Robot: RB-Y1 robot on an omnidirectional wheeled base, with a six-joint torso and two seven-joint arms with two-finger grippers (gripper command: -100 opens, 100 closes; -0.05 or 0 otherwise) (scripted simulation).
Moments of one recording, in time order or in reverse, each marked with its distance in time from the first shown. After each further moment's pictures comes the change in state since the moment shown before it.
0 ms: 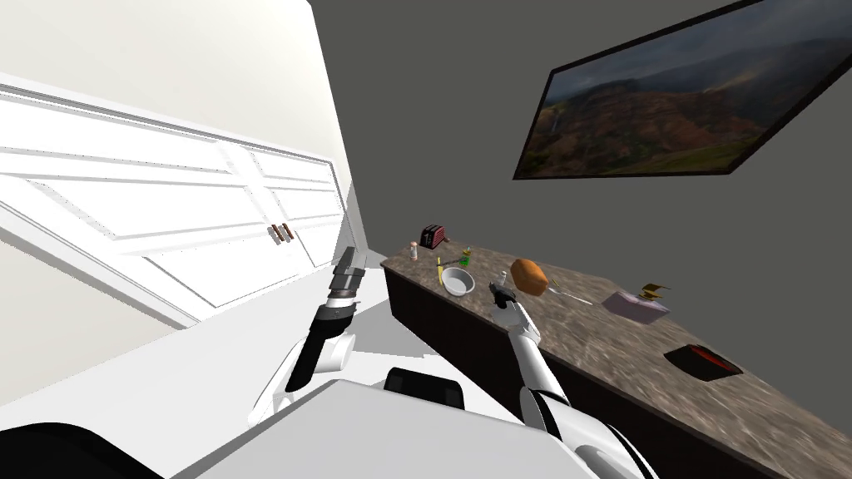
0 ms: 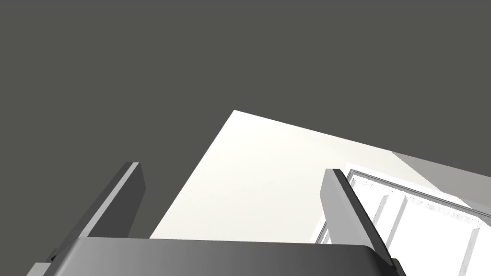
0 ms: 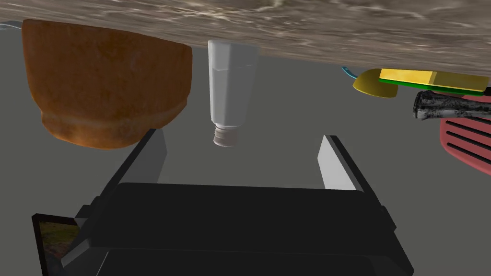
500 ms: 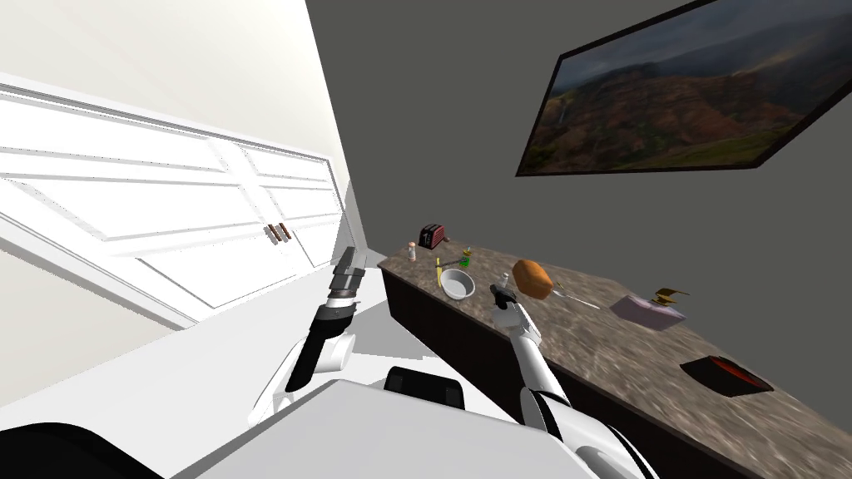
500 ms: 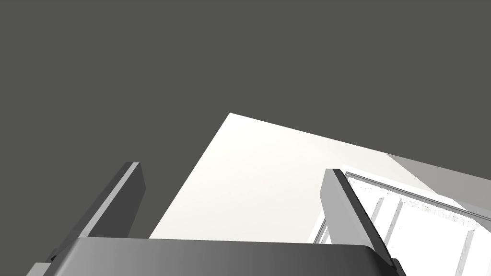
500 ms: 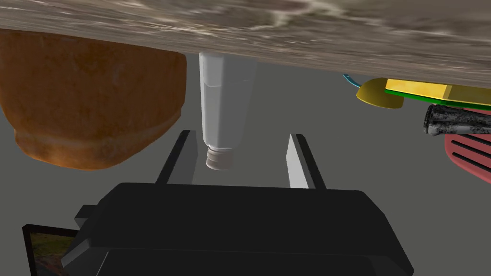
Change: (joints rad) left arm 0.000 0.000 0.000 0.000 0.000 0.000 0.000; right arm 0.003 -0.001 -0.004 0.006 0.005 -0.010 -0.008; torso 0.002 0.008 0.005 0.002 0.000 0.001
